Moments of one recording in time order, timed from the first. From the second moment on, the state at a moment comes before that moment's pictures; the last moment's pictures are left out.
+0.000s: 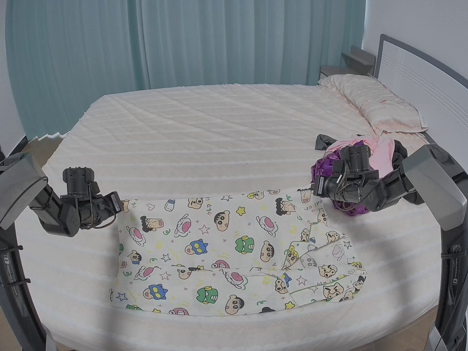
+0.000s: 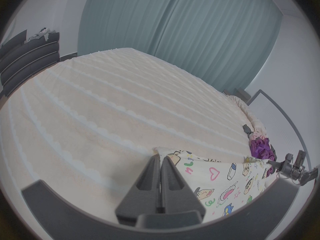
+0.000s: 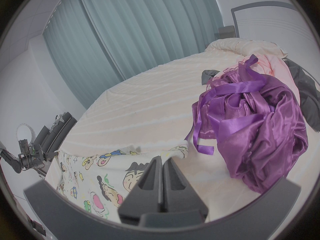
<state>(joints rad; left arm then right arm) 0.09 2.19 -0.96 -0.68 -0.15 -0.39 0.21 2.38 -1.42 -0.44 0.12 0.31</state>
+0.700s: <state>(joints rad) 0.09 2.09 -0.77 -0.73 -0.15 -0.27 0.23 2.19 -1.14 -0.44 0.13 0.28</state>
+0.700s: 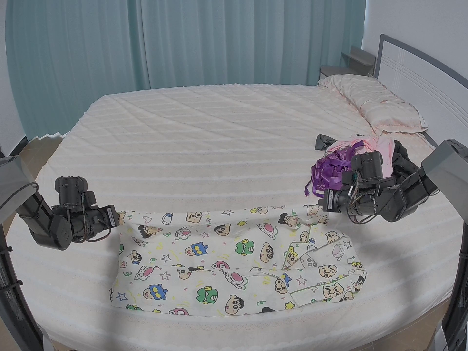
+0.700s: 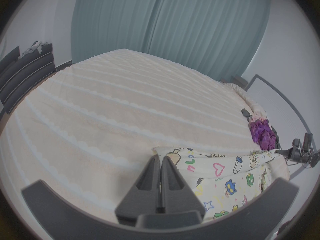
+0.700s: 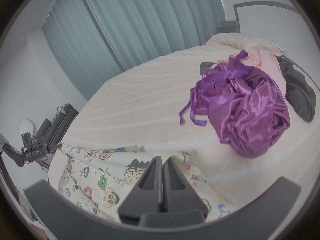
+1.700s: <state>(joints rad) 0.09 2.14 -0.39 -1.05 -0.15 -0.14 0.28 2.12 -0.58 -0.81 0.14 0.28</state>
